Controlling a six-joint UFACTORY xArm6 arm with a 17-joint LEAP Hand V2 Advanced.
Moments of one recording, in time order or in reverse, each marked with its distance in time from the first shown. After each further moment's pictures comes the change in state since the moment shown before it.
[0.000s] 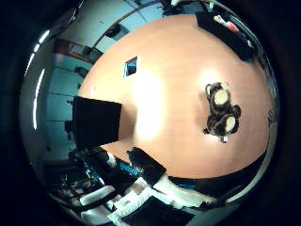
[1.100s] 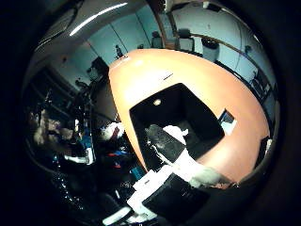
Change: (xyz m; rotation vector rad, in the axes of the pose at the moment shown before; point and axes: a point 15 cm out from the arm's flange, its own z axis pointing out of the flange) arm -0.457 0.027 -0.277 0.502 -0.143 -0.758
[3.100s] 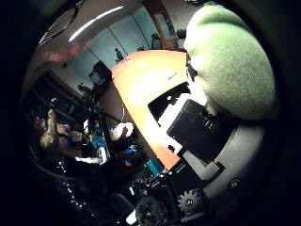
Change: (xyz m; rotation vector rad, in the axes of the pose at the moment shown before) arm -0.095 -0.024 -0.085 0.071 -0.130 -0.044
